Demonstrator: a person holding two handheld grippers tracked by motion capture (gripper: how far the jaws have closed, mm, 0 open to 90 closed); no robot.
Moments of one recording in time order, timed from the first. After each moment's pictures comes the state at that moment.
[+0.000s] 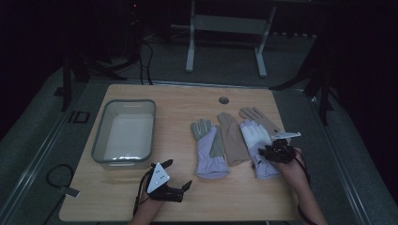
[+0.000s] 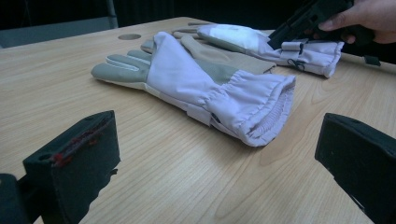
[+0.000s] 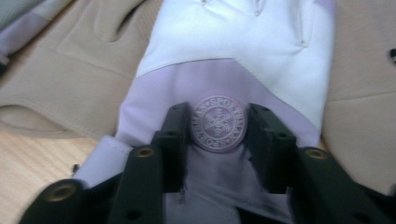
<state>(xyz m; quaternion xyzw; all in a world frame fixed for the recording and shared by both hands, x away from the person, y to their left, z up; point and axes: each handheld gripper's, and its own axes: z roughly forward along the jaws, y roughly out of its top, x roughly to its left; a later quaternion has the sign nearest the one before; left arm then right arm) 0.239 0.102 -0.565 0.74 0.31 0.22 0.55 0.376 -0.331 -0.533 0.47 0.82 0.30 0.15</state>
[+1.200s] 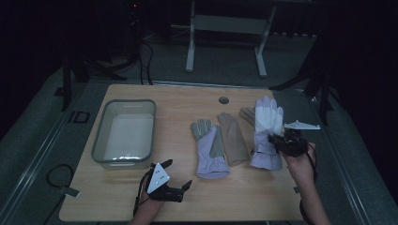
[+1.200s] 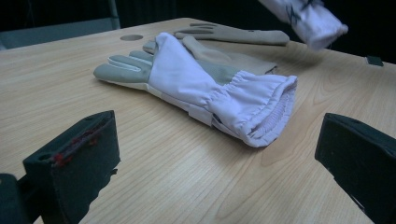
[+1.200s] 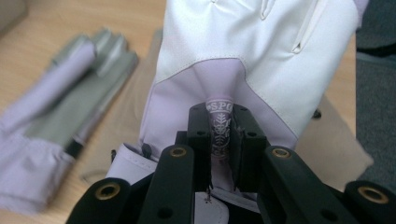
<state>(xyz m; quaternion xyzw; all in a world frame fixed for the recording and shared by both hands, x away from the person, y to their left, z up) 0.238 0.102 -0.565 0.74 0.31 0.22 0.55 0.350 -0.319 -0.443 0.51 0.75 0.35 0.21</state>
